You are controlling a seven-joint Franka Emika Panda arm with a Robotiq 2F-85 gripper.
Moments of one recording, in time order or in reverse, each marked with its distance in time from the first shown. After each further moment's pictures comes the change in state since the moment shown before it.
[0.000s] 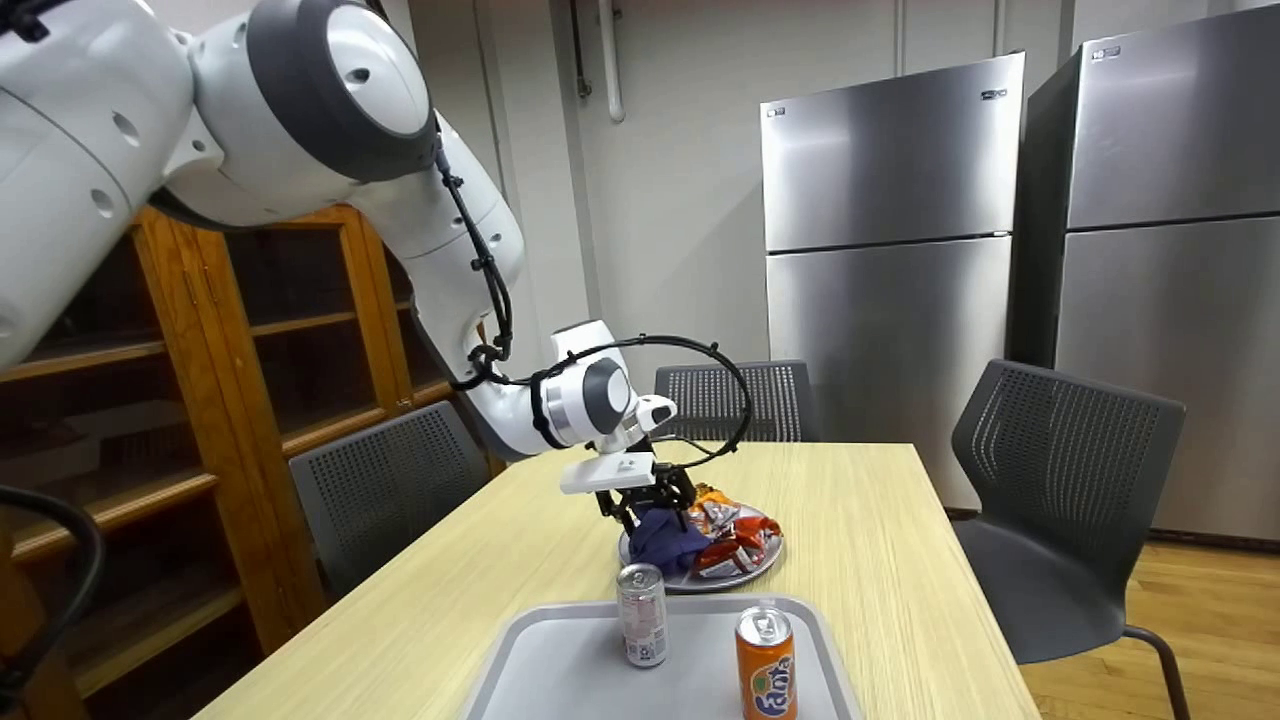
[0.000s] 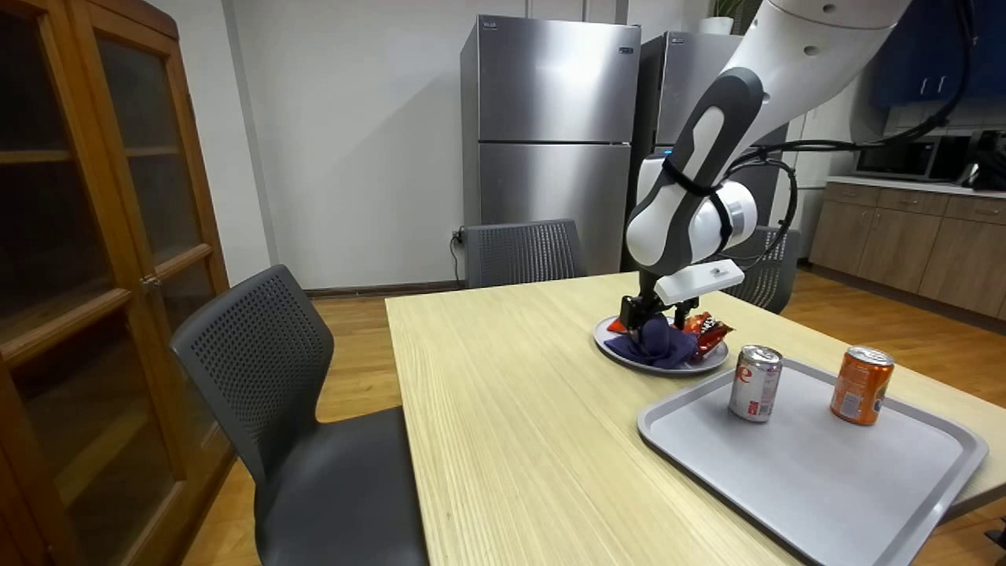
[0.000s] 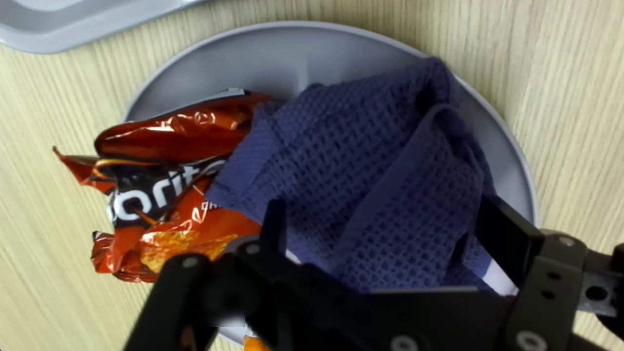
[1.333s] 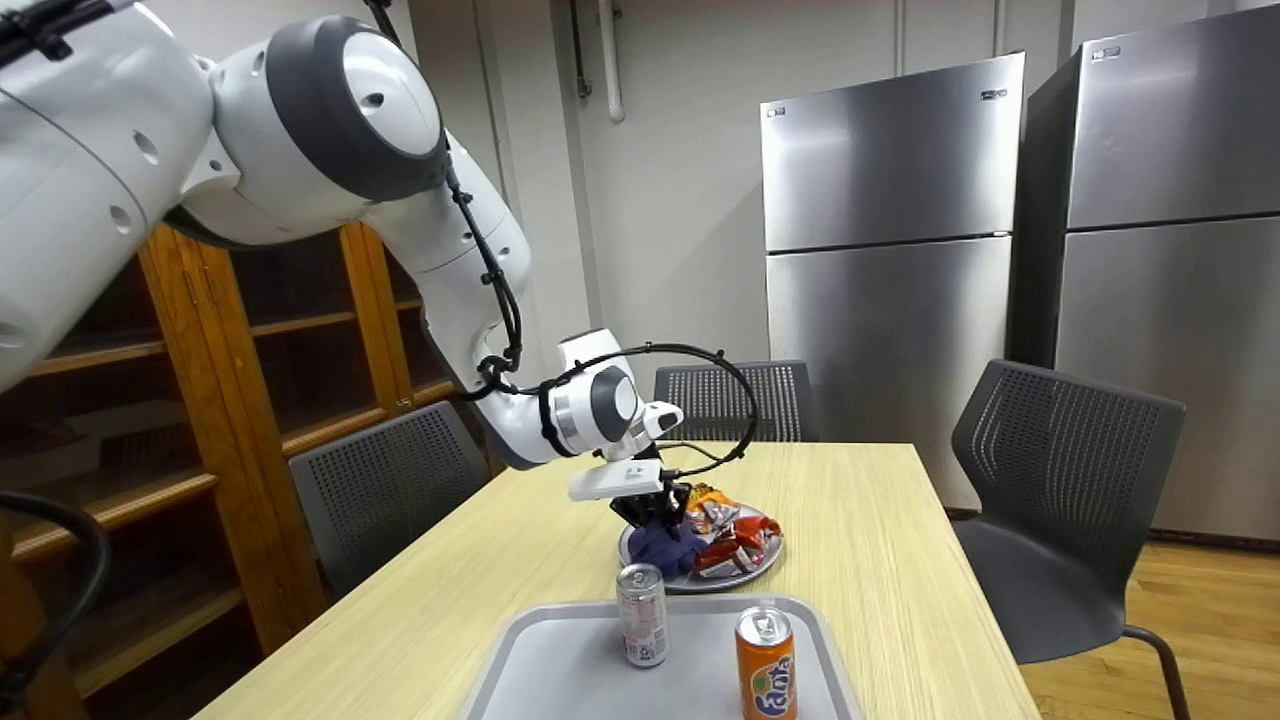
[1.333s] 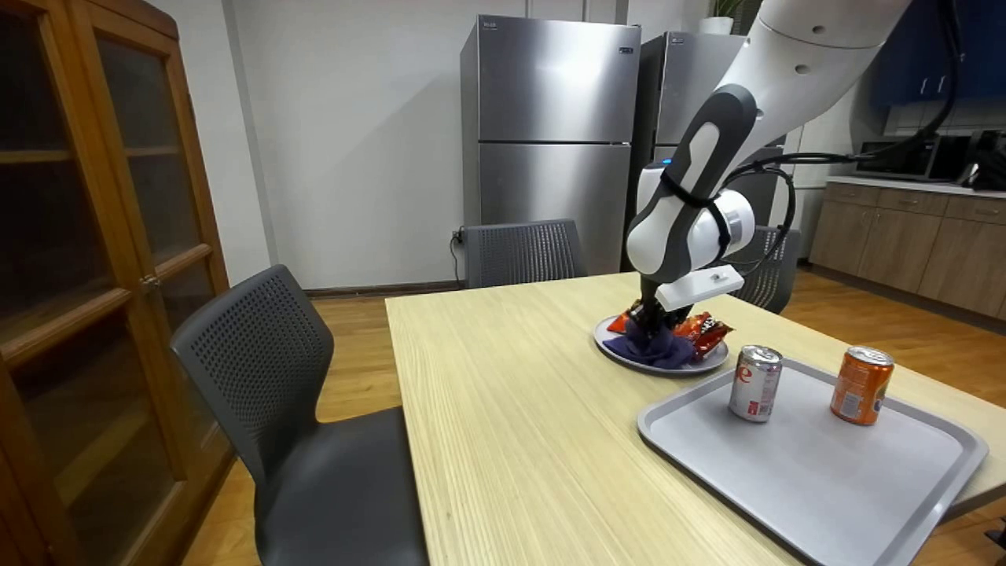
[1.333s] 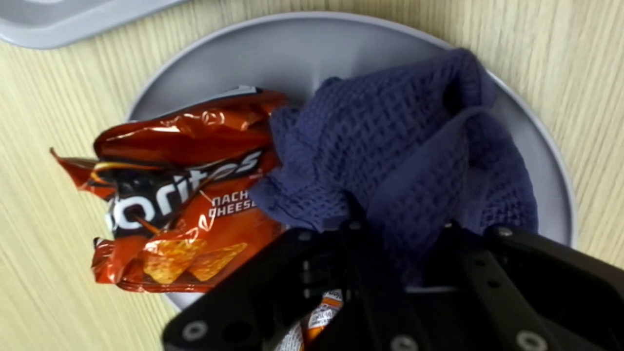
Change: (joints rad) arm 0.000 0.044 -0.014 0.040 0.000 0.000 0.000
